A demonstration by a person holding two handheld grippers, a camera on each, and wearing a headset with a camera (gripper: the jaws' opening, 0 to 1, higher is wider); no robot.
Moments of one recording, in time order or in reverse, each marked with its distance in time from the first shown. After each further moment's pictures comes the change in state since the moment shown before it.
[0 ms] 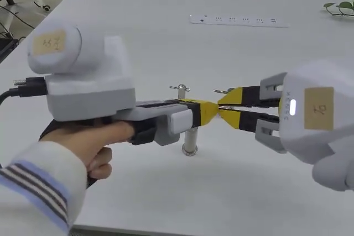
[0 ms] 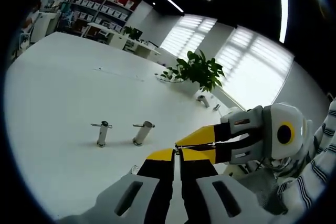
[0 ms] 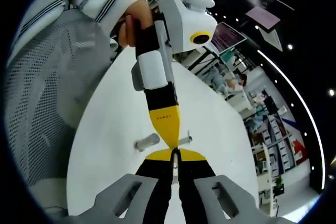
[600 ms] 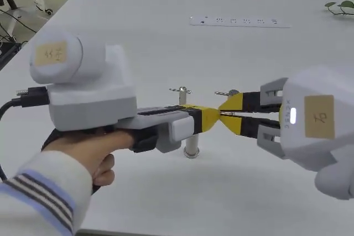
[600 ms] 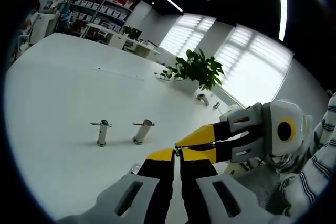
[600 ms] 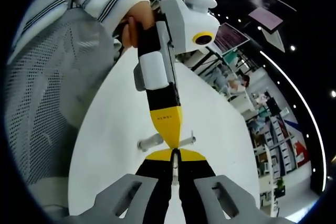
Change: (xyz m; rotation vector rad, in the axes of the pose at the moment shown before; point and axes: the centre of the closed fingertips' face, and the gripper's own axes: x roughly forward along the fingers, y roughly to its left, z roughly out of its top) left arm -0.001 0.001 -0.004 0.035 0.005 0.000; right arm 0.000 0.006 -0.001 -0.008 -0.006 0.024
